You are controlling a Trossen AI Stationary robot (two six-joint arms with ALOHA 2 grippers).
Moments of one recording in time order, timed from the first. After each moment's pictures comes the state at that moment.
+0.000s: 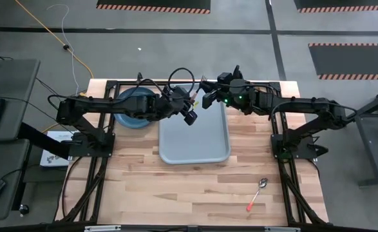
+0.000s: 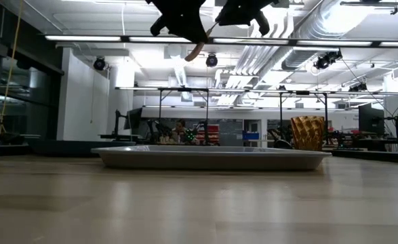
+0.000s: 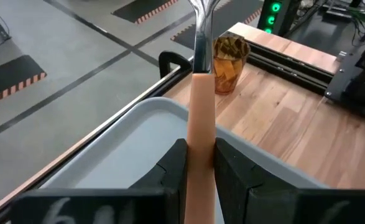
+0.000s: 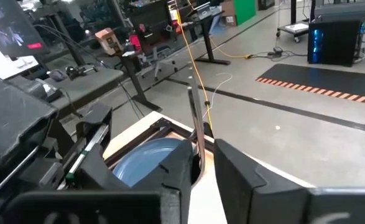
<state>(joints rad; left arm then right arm) 0.06 1.58 1.40 -0.42 -0.56 -0.33 -0.17 1.37 1.19 -0.02 0.46 0.39</state>
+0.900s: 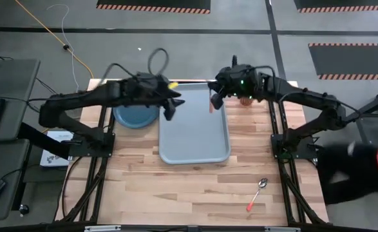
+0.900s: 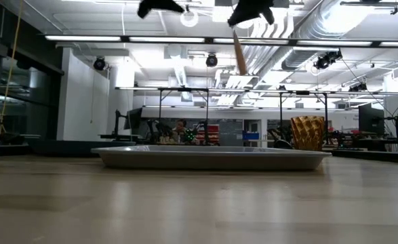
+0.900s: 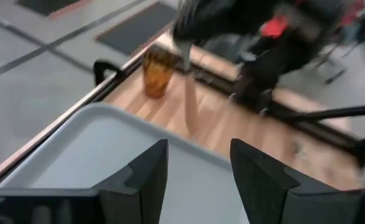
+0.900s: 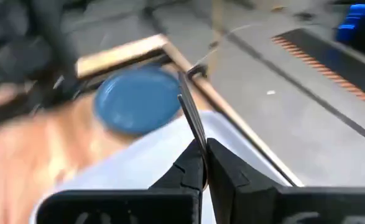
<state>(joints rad) 0.17 1.31 1.40 -0.54 -0.11 -0.30 -0.28 1.39 1.48 -0.60 0.13 0.10</state>
